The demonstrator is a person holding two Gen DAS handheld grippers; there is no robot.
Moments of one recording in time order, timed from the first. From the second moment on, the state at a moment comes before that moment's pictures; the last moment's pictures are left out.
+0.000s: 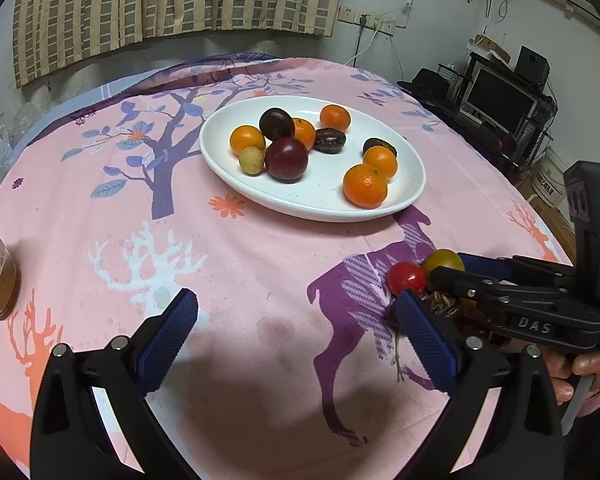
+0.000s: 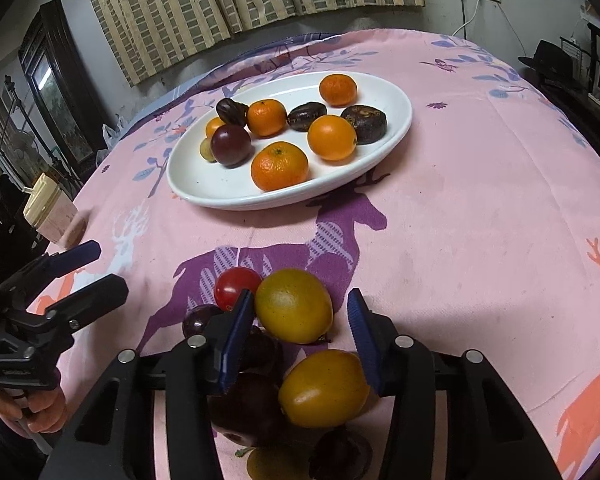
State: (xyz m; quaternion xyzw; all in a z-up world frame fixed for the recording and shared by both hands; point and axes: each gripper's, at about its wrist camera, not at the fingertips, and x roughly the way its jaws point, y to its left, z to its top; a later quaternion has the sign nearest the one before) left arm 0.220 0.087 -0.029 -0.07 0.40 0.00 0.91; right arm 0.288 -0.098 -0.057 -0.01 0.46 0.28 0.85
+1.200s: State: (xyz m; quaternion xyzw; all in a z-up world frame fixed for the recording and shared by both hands) left arm 0.222 -0.005 -0.049 -0.11 0.47 -0.19 0.86; right arm 0.286 -0.129 -0.028 0.06 0.40 0.26 0.88
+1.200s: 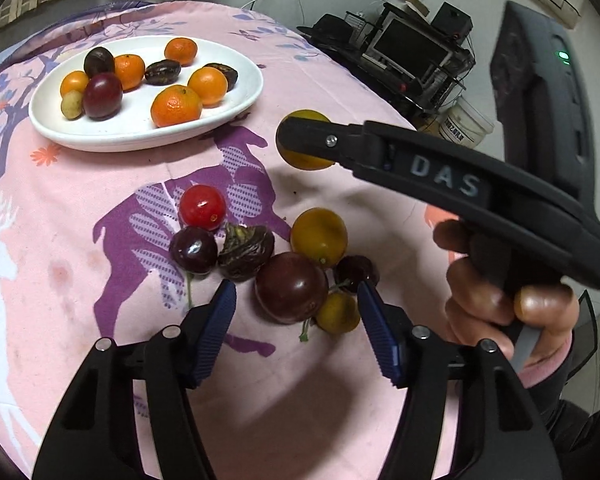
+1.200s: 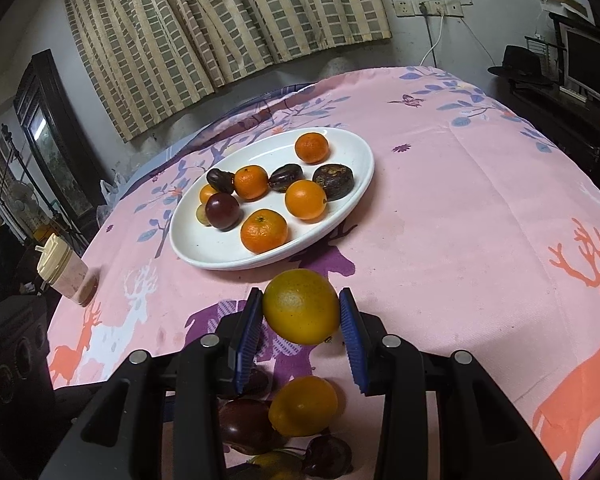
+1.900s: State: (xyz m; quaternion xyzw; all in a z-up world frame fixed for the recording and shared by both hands) left arm 0.214 -0.004 -0.041 -0.08 0.45 -0.20 0.87; right arm 0.279 -0.132 -0.024 0.05 0.38 0.25 0.89
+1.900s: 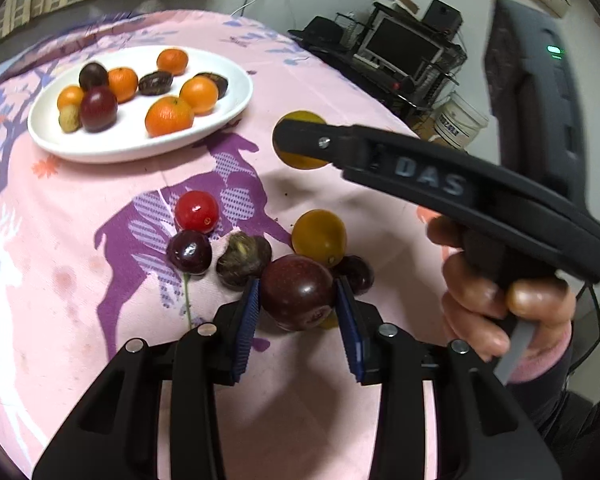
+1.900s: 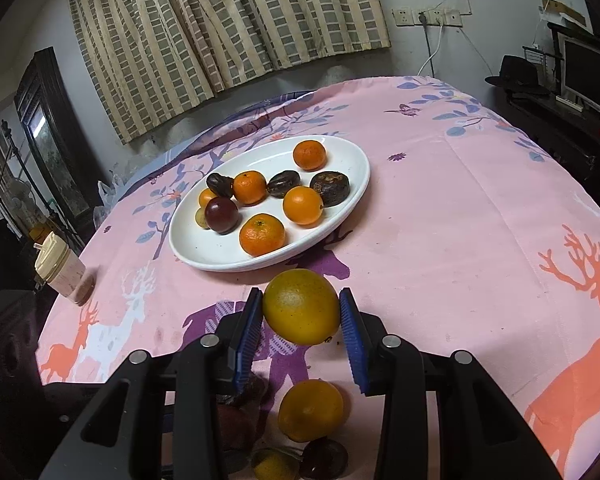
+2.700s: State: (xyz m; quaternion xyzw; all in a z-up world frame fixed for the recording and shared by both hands) left arm 0.347 0.103 0.000 -0.09 0.37 -0.05 0.93; right arm 0.377 -0.071 -0.007 0.04 0.36 0.26 0.89
